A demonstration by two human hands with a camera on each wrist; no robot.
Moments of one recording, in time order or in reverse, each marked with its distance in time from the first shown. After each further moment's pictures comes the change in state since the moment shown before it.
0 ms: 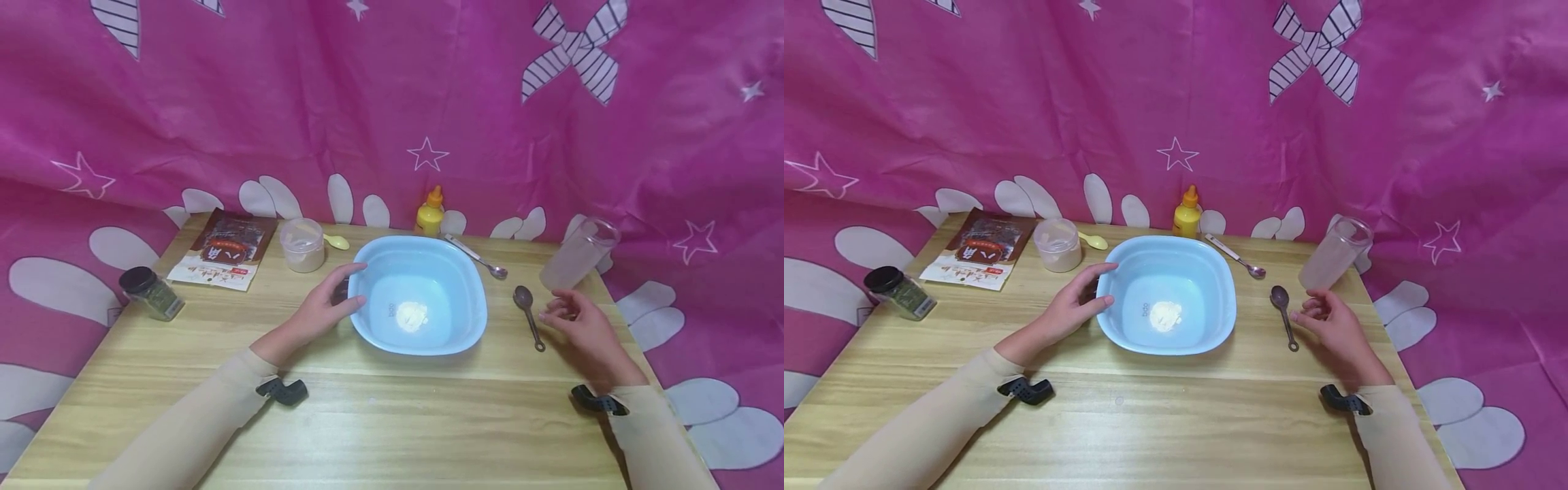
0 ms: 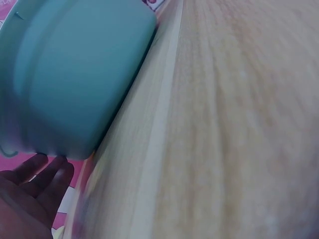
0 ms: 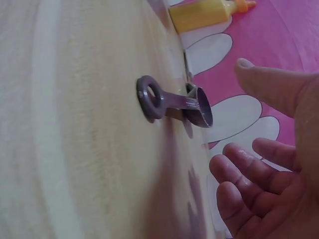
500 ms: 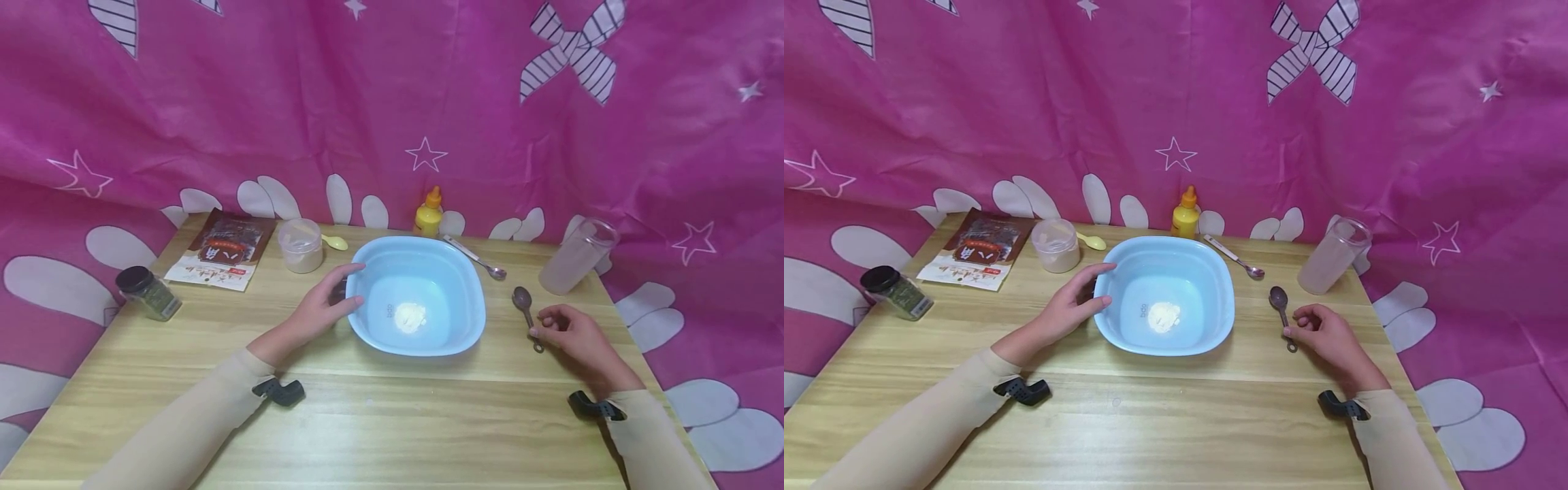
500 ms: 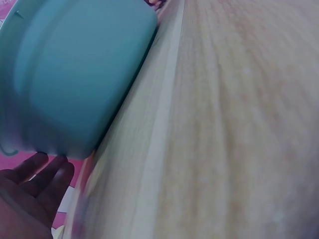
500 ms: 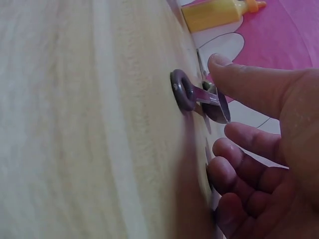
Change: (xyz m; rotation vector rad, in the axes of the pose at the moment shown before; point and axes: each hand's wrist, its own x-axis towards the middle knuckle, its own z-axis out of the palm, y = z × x) left_hand 0.000 -0.004 0.001 0.010 0.007 0.013; right_hand -0.001 0.008 0.007 -0.147 -0.095 0.059
